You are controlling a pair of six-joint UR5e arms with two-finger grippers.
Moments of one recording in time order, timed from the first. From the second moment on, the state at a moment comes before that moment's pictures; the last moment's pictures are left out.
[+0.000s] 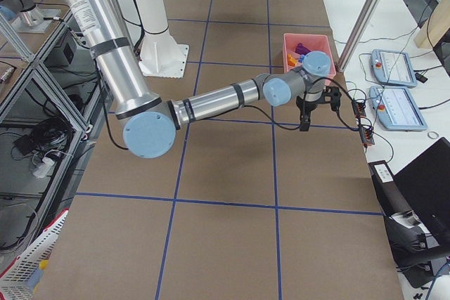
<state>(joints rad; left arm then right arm) -1.61 -1.87 -1.44 -1.44 -2.39 0.22 1.33 -1.26 1.52 -1.42 2.33 0.53</state>
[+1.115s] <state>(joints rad) -1.61 -1.51 -1.71 -1.52 -2.39 0.15 1.54 -1.74 1.77 -1.42 2.33 0.14</state>
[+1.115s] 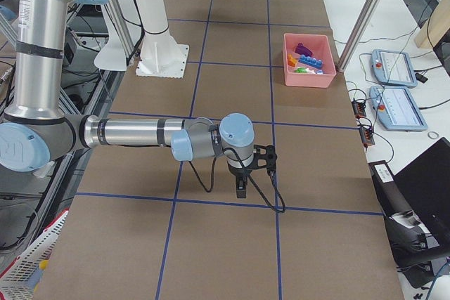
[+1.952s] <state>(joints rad) -1.61 -1.44 -1.76 -1.54 -2.35 0.01 1.54 -1.73 1.74 -1.42 2.29 0.14</state>
